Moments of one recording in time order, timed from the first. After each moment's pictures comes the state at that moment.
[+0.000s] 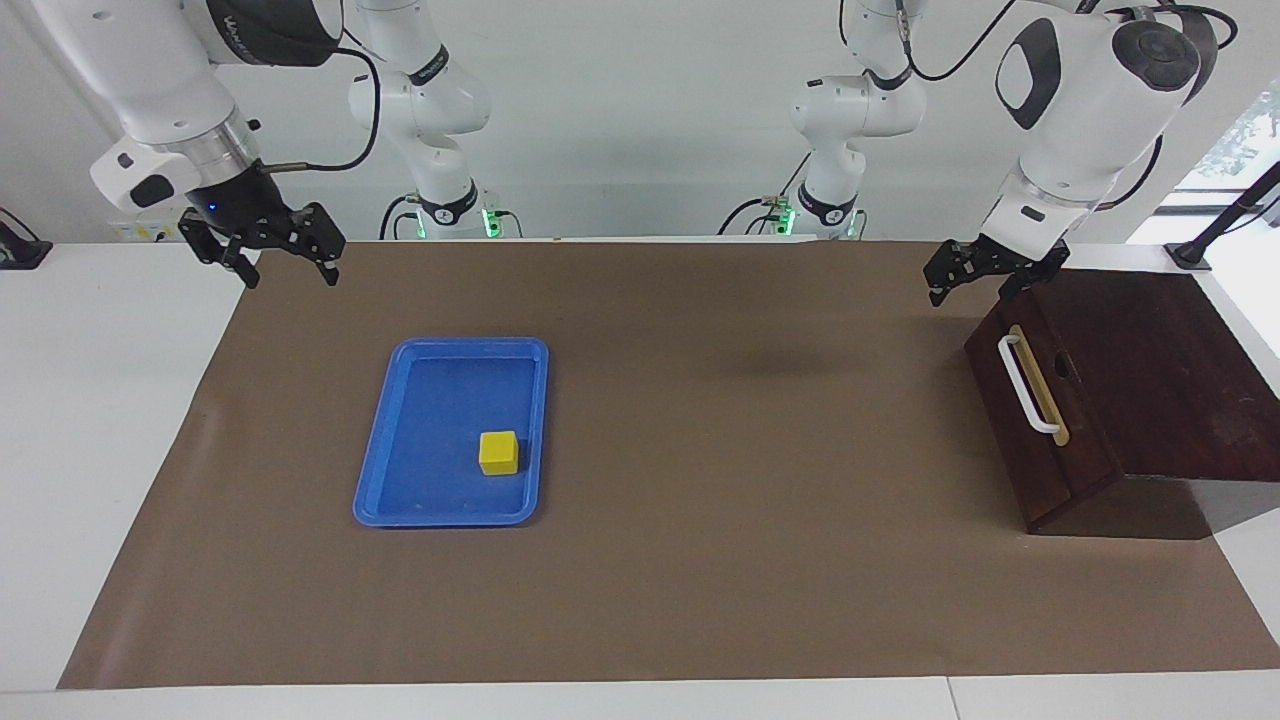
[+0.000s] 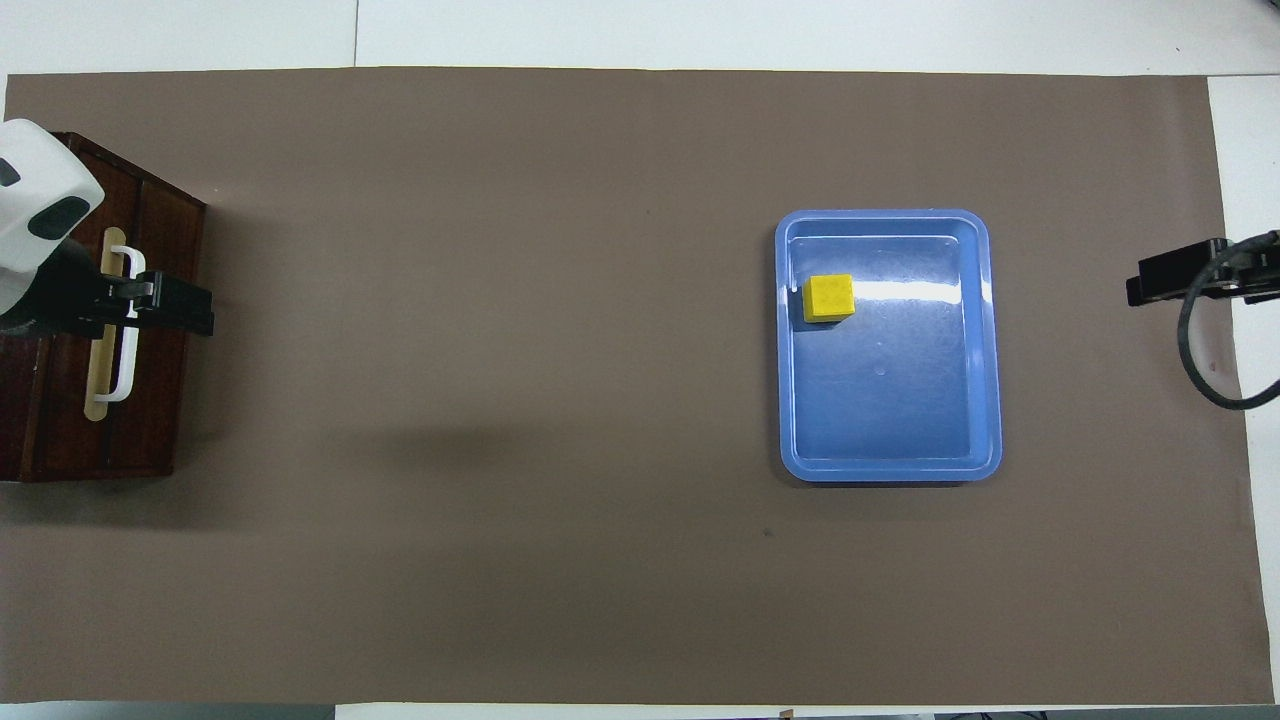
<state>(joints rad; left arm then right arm) -0.07 -0.01 -0.04 -1.70 0.02 1.63 -0.05 -0.03 -0.02 -0.03 -1.57 0.00 1.55 -0.11</state>
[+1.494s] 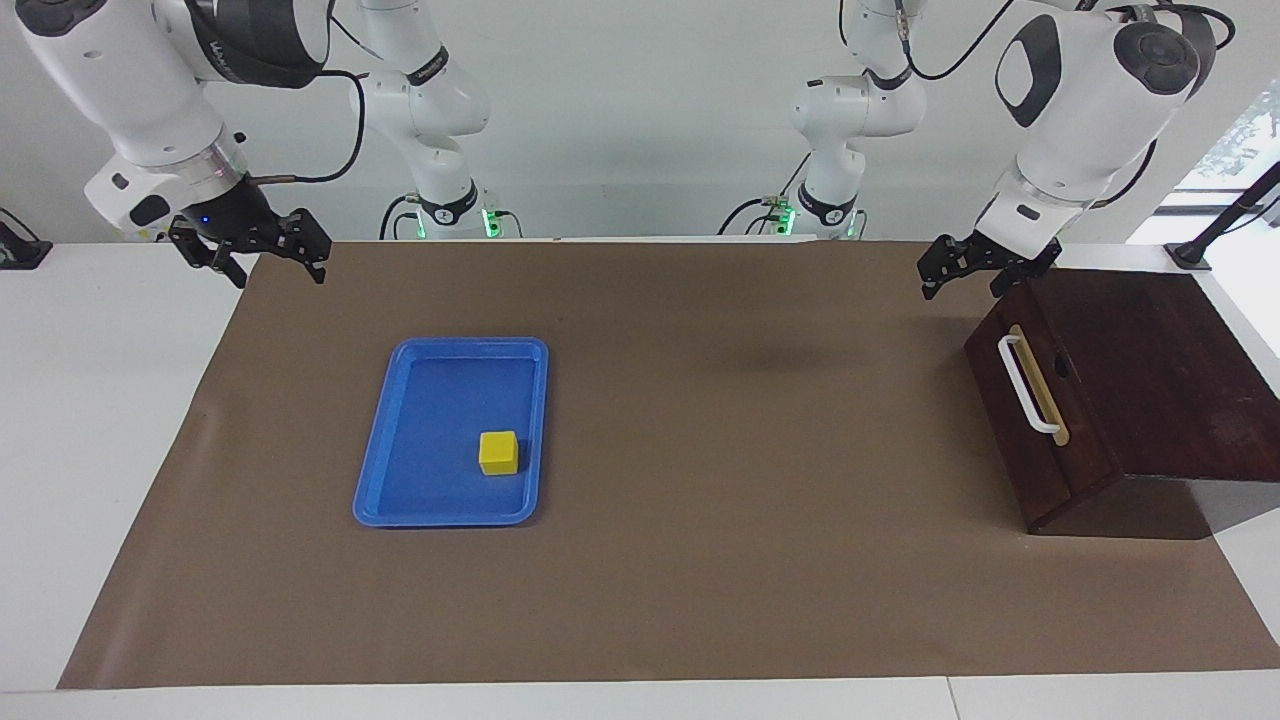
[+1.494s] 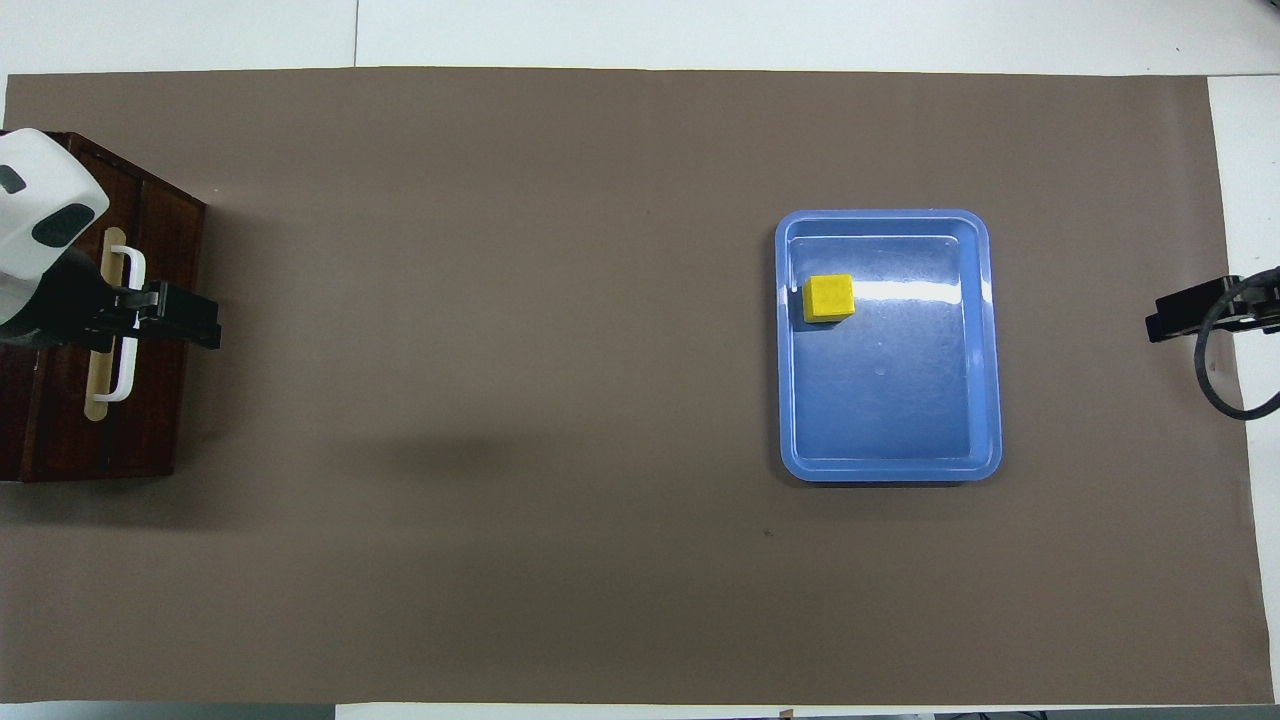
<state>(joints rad) -0.07 -0.01 -0.04 -1.70 -0.01 1.59 -0.05 -0.10 -0.01 0.00 -1.64 -0.02 1.55 -0.14</state>
